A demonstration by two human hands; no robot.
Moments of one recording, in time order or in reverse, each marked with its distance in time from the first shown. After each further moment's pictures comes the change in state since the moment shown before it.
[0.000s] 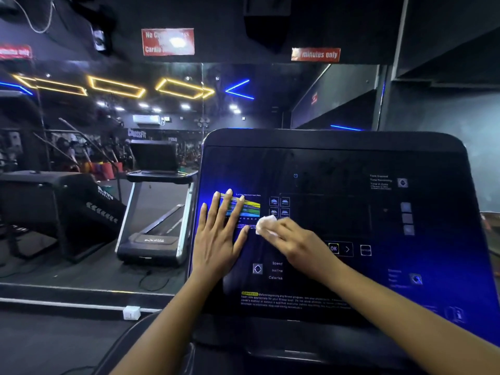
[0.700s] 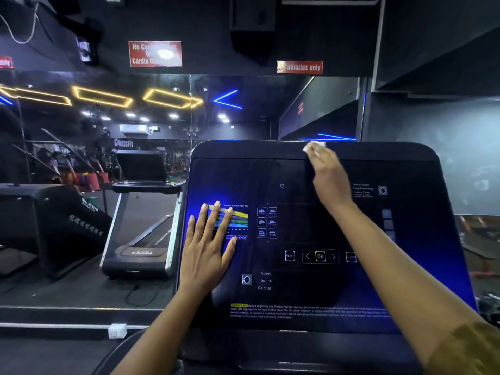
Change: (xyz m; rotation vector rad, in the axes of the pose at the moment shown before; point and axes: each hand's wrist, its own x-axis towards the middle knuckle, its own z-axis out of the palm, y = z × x) left_hand 0.000 0.002 -0.002 0.040 0.045 0.017; right_hand 0.045 0.133 -0.022 -0.088 0.206 0.630
